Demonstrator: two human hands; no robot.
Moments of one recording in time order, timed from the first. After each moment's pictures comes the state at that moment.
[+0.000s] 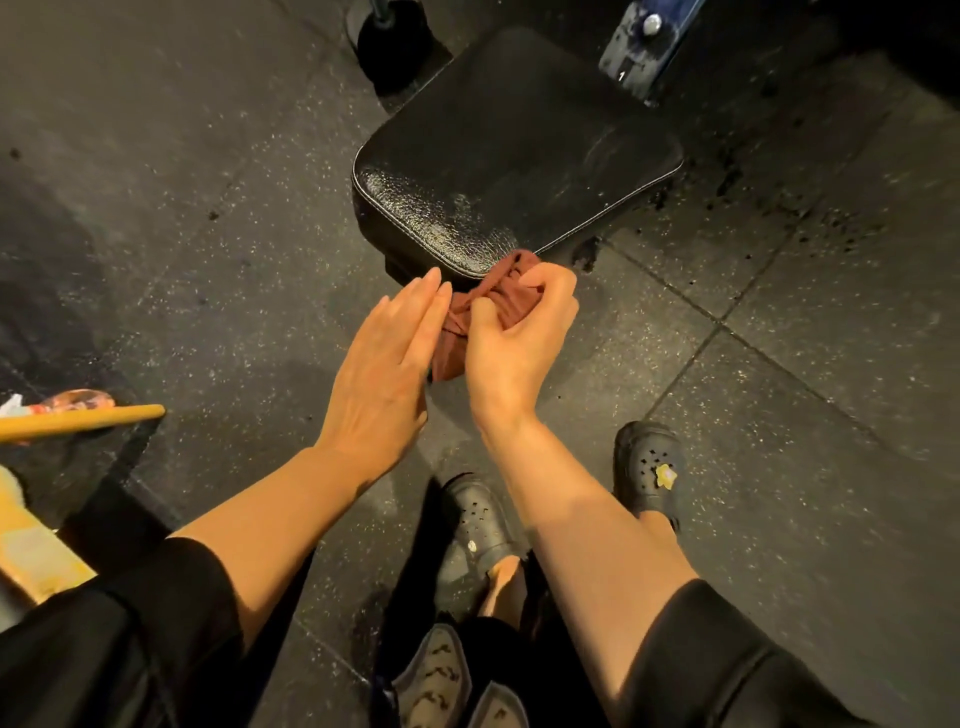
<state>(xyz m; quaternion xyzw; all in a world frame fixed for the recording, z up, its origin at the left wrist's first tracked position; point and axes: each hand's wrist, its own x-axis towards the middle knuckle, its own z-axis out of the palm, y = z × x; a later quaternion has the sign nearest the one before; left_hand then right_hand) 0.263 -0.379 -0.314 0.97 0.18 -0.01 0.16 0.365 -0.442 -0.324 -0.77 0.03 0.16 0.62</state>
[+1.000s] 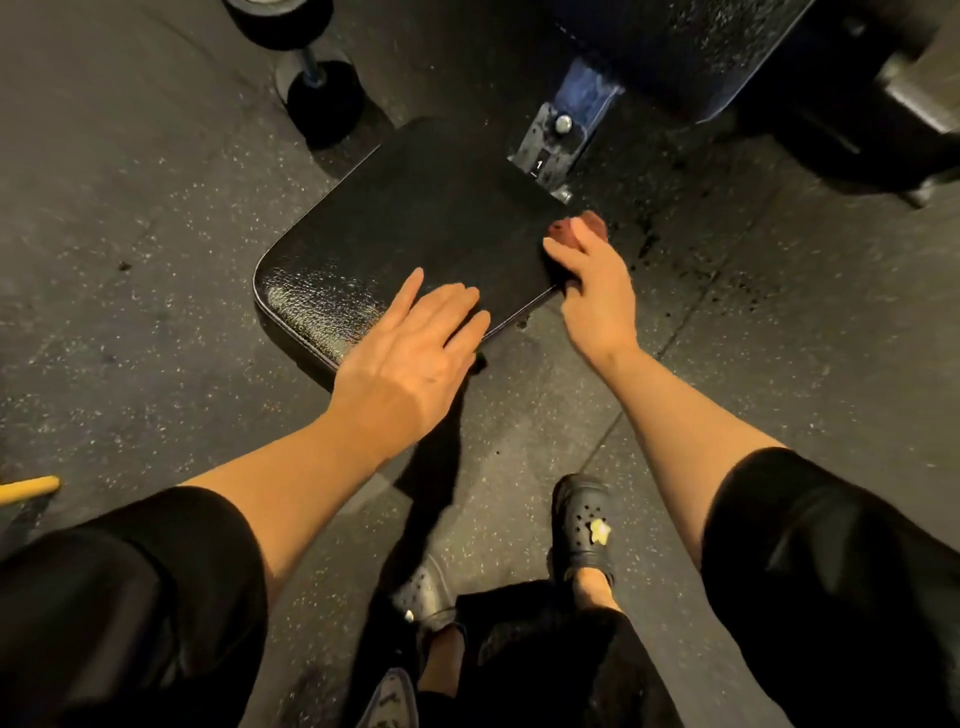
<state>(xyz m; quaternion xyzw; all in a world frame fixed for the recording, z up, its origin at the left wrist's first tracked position) 0.400 -0.361 -0.328 1.00 0.05 0.03 0.03 0.580 -0.476 -0.364 -0.88 -0.31 0.17 0.33</state>
